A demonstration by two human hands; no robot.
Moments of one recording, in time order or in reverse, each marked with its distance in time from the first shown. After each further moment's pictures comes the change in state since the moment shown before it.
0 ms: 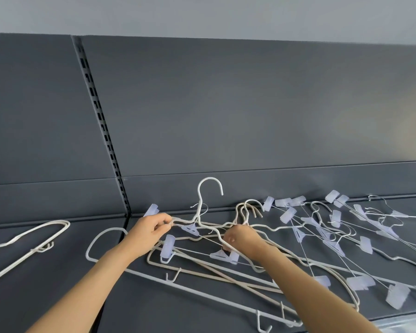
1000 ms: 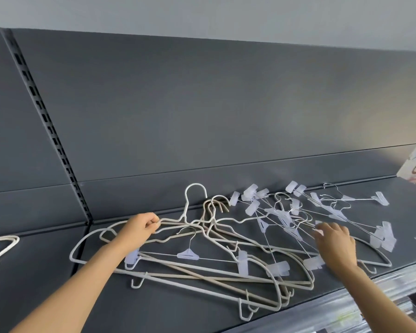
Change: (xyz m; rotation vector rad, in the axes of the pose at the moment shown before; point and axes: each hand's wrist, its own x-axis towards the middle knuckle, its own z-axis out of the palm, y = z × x) left_hand 0.037 0.027 0.041 0.050 -0.064 -0.029; right_hand -0.141 0.194 -0.032 -0.088 0.677 0.704
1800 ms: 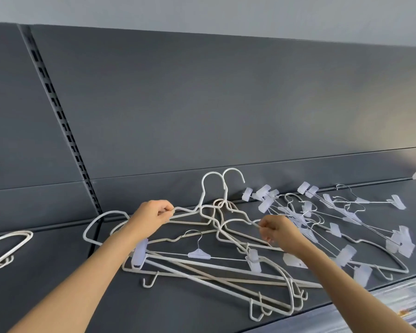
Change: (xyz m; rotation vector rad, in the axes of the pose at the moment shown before) left_hand 0.001 0.022 -0.023 -0.032 0.017 0.022; right_hand -0.018 -0.122 -0.001 0.519 -0.530 -0.311
